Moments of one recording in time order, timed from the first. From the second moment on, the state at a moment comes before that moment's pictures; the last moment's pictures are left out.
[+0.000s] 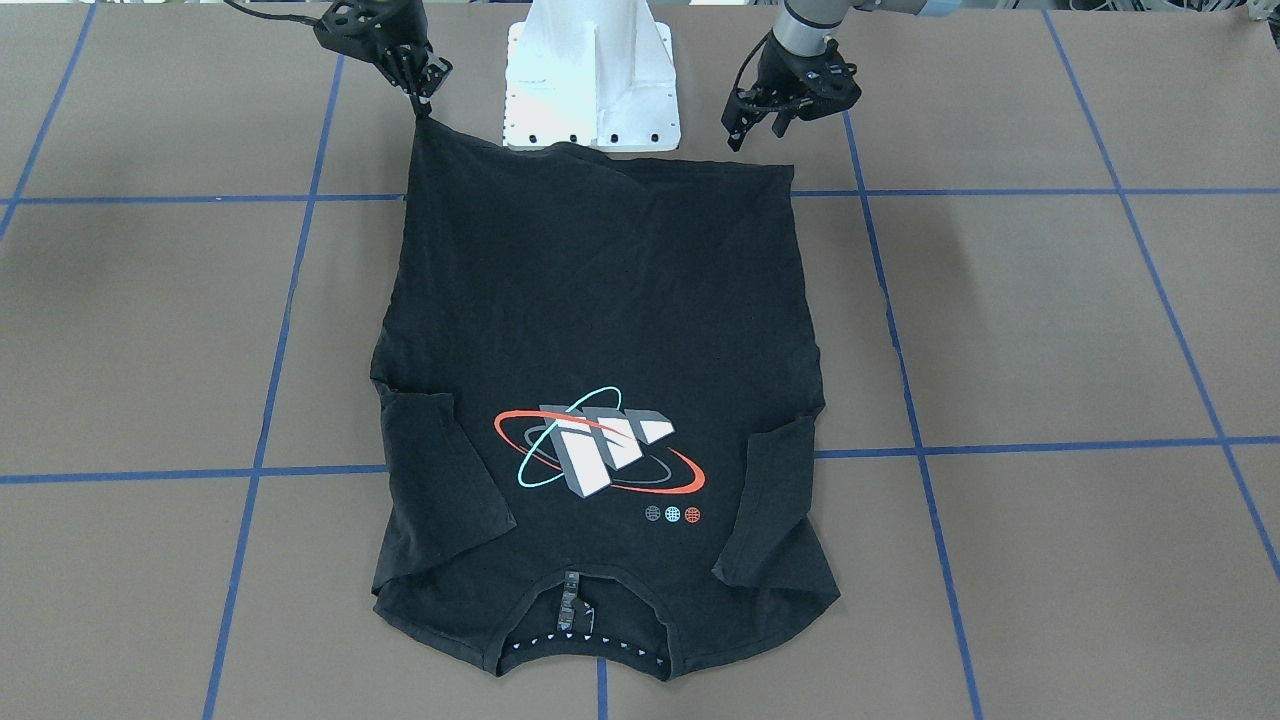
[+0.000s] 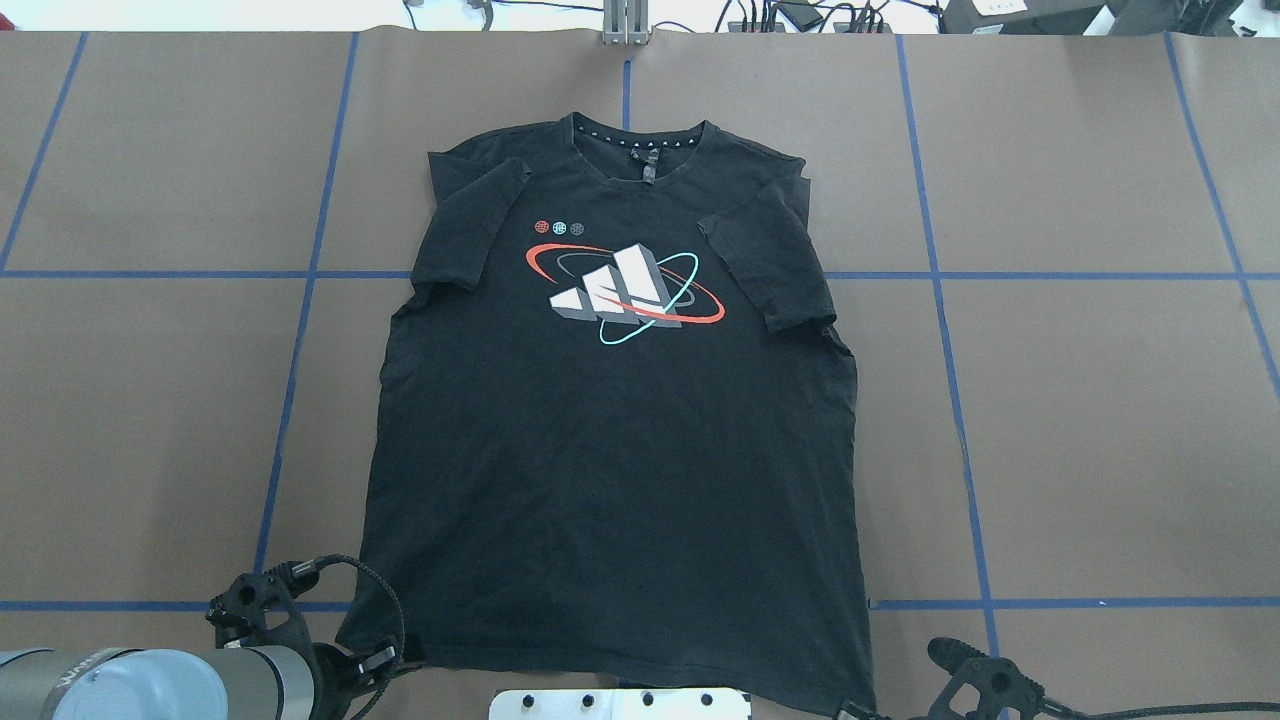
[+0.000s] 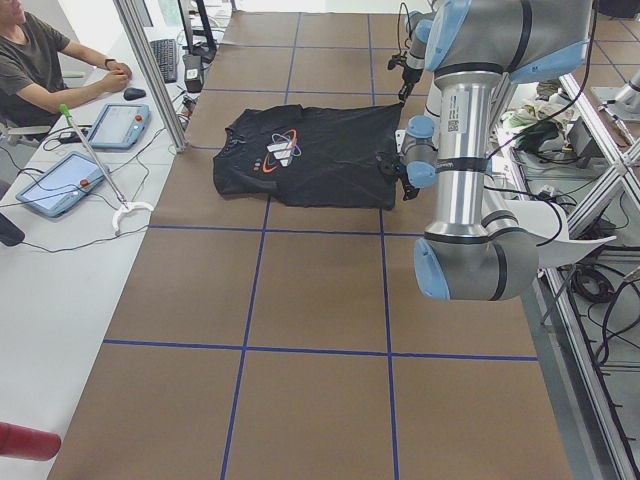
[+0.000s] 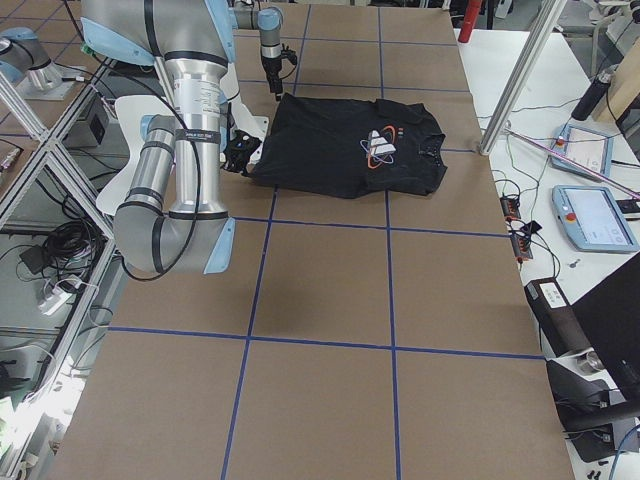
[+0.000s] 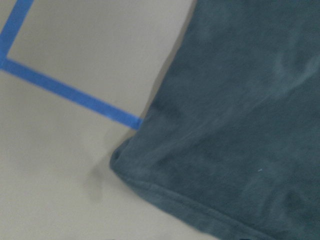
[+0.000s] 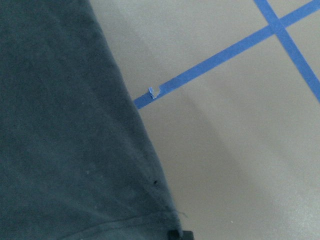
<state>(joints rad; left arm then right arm) -0.03 -1.57 -2.14 -1.94 -1.56 -2.01 -0.19 -1.59 2.28 -1.49 1.30 2.22</state>
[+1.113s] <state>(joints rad) -0.08 -1.53 -2.12 -1.94 -1.56 -1.96 -0.18 -1.59 2.29 -1.49 1.31 2.22</state>
